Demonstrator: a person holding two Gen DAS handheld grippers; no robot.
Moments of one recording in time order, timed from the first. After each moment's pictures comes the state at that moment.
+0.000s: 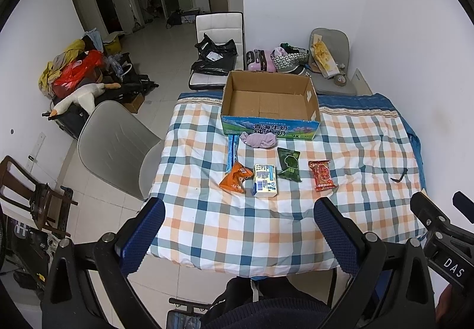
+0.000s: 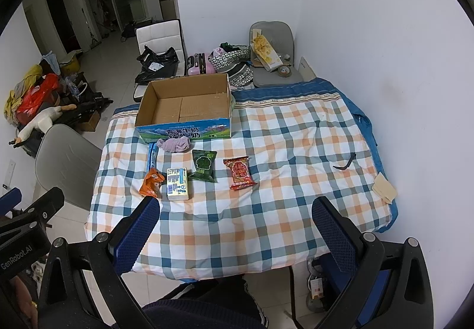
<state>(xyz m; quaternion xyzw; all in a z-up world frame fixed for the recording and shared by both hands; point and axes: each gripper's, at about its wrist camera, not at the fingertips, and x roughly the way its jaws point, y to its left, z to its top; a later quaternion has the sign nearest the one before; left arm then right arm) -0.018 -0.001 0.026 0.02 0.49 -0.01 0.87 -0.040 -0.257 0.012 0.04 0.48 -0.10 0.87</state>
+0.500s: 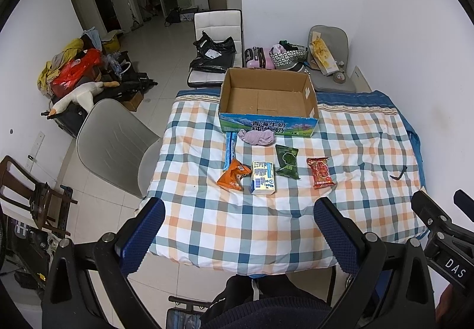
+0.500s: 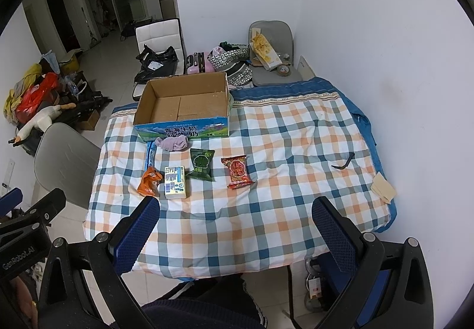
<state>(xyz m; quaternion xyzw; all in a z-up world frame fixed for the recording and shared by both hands) -0.025 -0.004 0.021 0.02 0.49 -0.01 0.87 -0.042 -0.258 0.010 0.04 0.48 -0.10 0.87</state>
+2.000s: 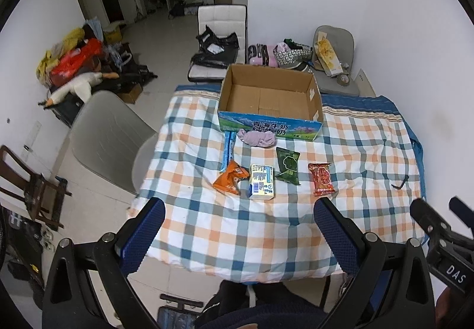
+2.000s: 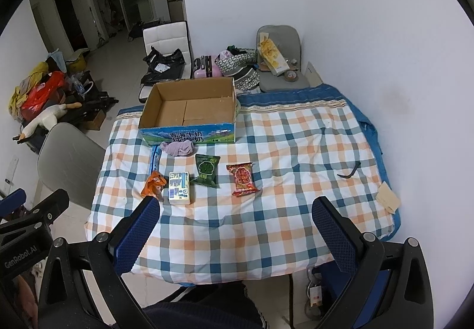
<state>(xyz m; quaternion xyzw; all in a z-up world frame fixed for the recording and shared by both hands) 0.028 -0.001 -0.007 0.00 0.52 -0.01 0.86 -0.014 -0.265 0.015 0.04 0.48 -0.09 0.87</state>
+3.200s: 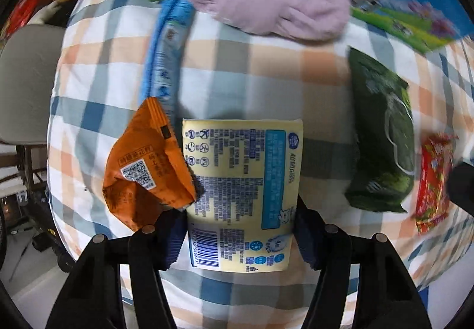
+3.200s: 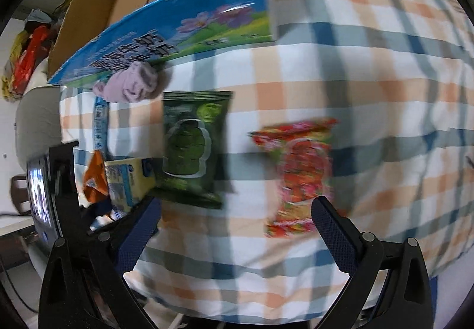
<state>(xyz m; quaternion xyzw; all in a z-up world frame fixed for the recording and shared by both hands) 0.210 -0.040 -0.386 0.03 0.73 0.04 0.68 0.242 -0.299 -0.385 0.15 0.72 0.03 0.68</state>
